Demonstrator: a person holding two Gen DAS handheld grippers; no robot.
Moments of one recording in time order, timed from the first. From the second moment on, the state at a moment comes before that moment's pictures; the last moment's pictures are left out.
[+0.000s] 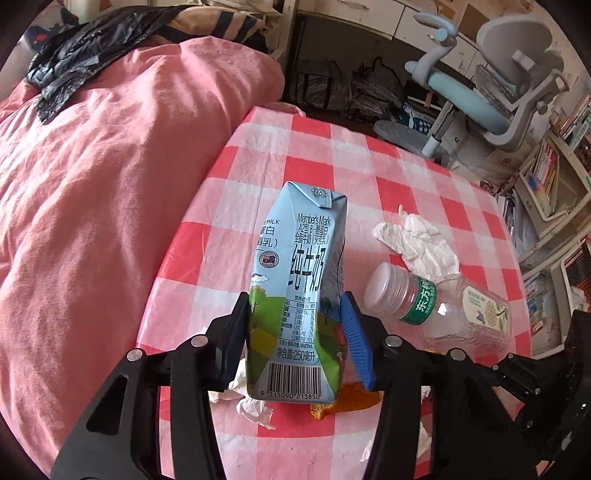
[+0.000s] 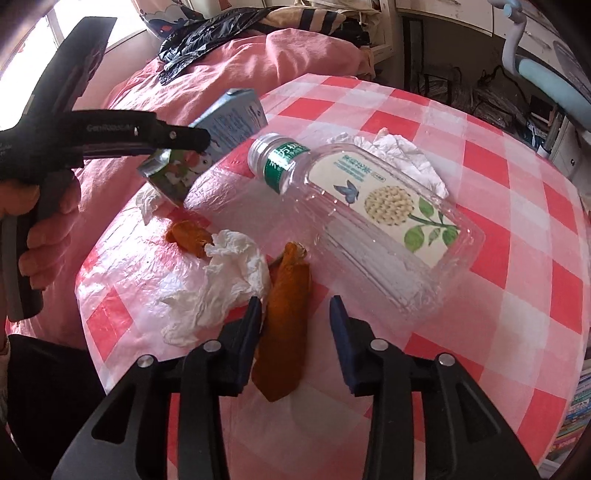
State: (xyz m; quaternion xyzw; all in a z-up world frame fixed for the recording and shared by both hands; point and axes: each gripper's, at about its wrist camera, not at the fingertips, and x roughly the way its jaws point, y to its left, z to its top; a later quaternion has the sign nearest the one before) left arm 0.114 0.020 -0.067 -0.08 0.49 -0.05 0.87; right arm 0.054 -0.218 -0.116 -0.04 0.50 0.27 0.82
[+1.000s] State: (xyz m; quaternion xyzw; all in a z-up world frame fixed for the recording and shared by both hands) left arm 0.055 -0.020 0.013 -0.11 0.38 -0.13 0.91; right arm 0.006 -0.328 -0.053 0.07 0.39 0.21 0.89
